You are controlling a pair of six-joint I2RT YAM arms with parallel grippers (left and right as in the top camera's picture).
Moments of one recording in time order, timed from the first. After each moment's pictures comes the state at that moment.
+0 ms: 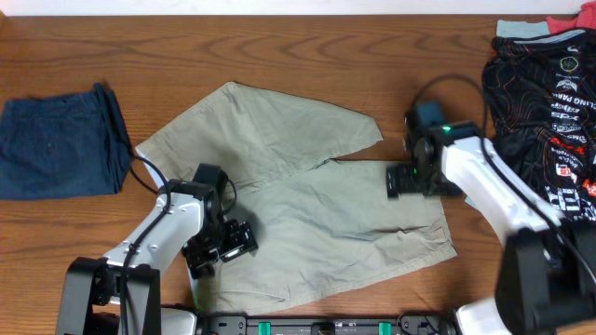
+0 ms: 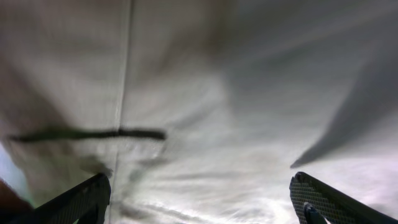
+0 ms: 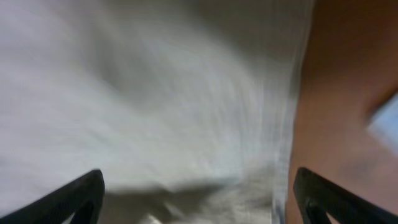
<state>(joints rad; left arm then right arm) -0.18 1.49 0.67 -0.97 0.27 -0.56 0.24 1.65 1.09 -0.90 0.02 0.21</state>
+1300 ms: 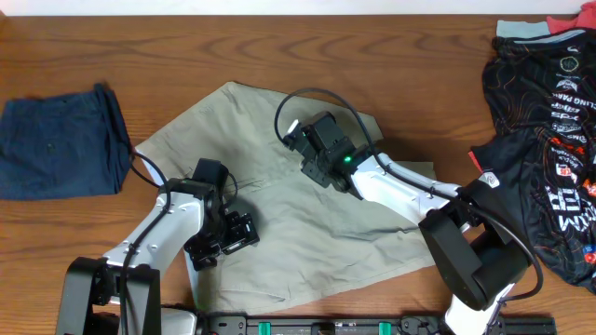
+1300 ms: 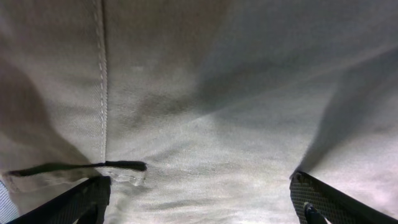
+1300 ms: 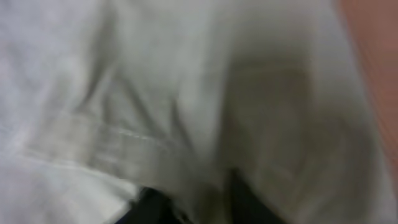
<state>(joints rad) -0.18 1.49 0.67 -0.90 0.26 -0.56 0.66 1.91 1.13 -0.21 0.12 -0.32</state>
